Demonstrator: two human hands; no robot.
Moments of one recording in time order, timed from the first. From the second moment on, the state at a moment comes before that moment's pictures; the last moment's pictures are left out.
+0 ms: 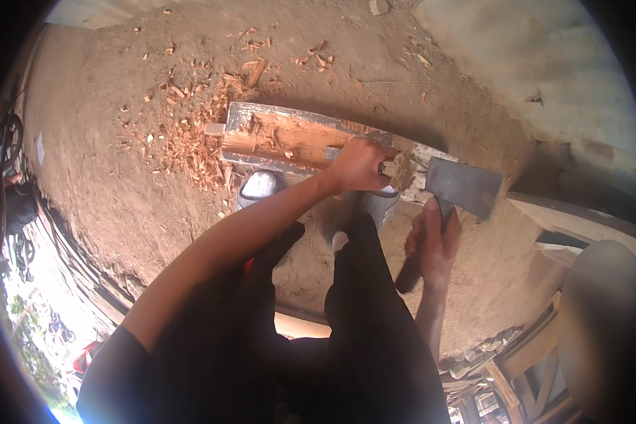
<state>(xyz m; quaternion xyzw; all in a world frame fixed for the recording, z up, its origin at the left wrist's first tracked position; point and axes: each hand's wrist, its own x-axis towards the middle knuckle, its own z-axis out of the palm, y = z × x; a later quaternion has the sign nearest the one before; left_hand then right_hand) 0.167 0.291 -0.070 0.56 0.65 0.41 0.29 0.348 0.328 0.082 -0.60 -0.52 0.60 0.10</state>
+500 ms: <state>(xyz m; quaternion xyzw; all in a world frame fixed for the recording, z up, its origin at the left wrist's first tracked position) 0.163 0.286 -0.075 0.55 0.67 0.40 0.30 0.348 0.341 0.088 -0.61 -0.55 0.58 0.00</state>
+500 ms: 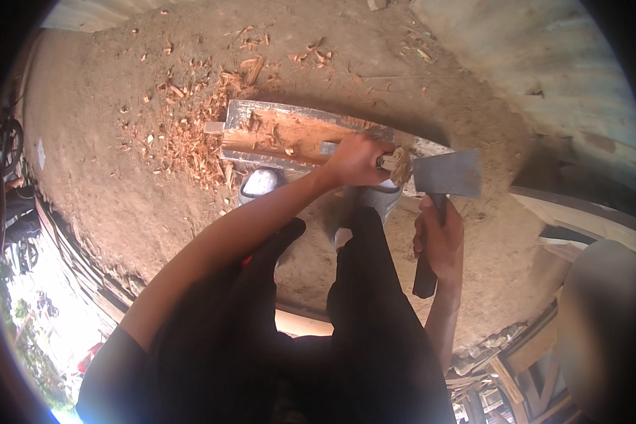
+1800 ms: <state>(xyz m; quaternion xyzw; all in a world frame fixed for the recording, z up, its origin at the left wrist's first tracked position) 0.150 0.273 -0.082 0.54 0.66 0.42 0.30 0.331 0.325 0.090 -0.59 -0.57 0.58 0.00</state>
